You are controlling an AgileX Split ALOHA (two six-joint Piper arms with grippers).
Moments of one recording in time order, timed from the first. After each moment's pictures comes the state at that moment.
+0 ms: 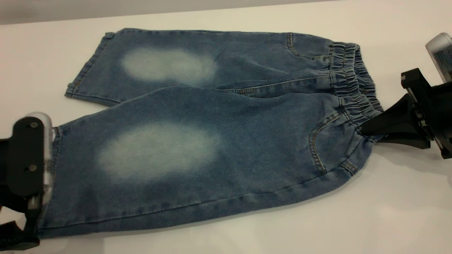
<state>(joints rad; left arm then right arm) -0.30 1.66 -0.23 0.08 0.00 0.94 -0.18 2.24 -0.64 1.74 0.90 -1.57</state>
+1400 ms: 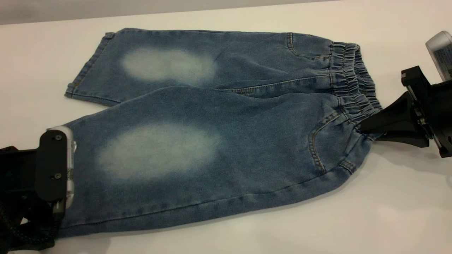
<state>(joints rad) -0.30 1.84 -0.28 0.07 -0.08 0.94 -0.18 2.24 -0.64 1.74 0.92 -1.57</state>
